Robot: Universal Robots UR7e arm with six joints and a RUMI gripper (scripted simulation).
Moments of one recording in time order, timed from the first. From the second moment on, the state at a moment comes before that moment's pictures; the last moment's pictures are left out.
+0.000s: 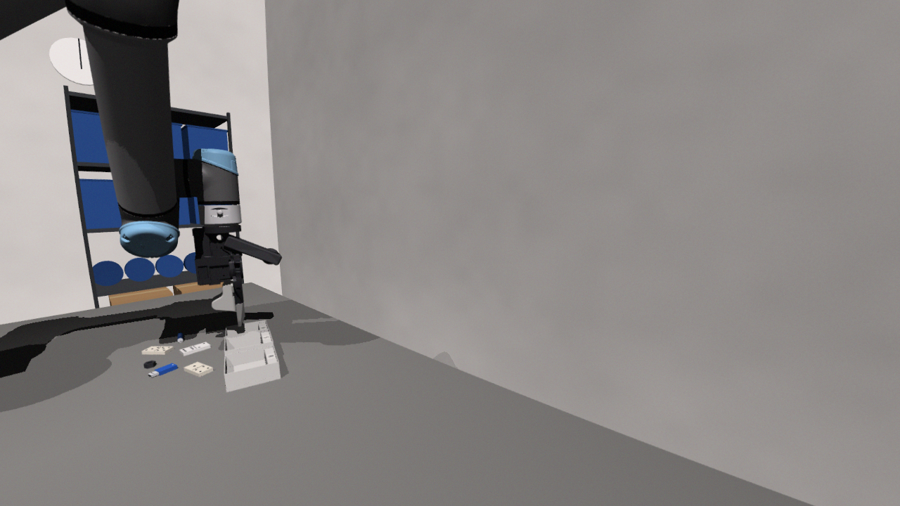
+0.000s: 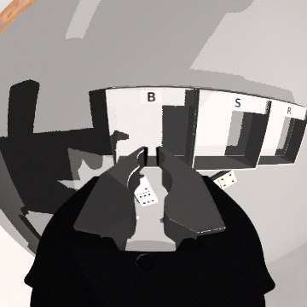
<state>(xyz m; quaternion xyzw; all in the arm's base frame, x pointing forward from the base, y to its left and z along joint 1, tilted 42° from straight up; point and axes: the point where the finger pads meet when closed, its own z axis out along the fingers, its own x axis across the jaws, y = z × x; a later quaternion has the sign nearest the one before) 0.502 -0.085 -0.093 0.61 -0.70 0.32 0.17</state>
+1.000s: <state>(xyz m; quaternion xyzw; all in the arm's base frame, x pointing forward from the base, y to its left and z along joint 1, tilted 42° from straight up) 0.494 -0.037 -0.038 0.61 -0.70 0.33 0.16</state>
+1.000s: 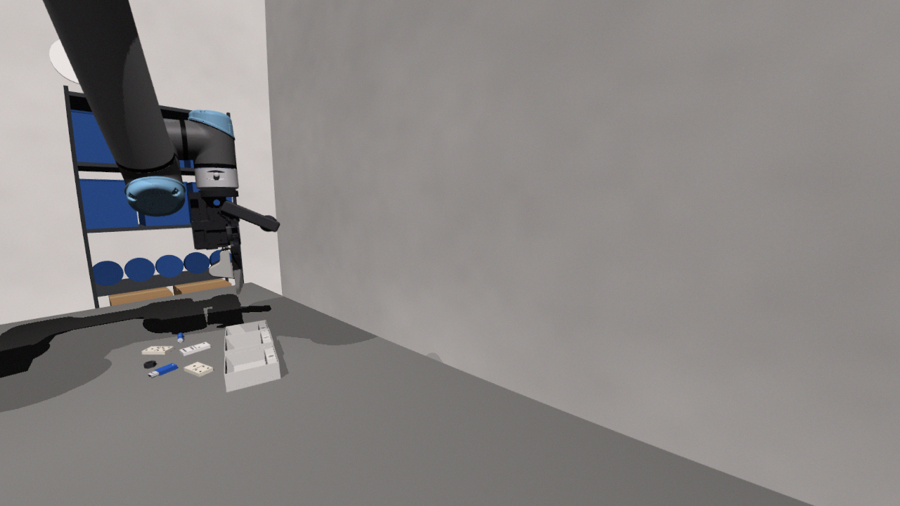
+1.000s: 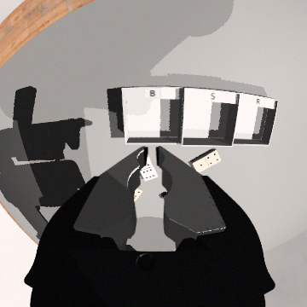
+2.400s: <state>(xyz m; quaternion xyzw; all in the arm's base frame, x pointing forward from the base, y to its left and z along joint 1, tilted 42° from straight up) 0.446 -0.032 0.005 0.52 -0.77 0.33 0.14</state>
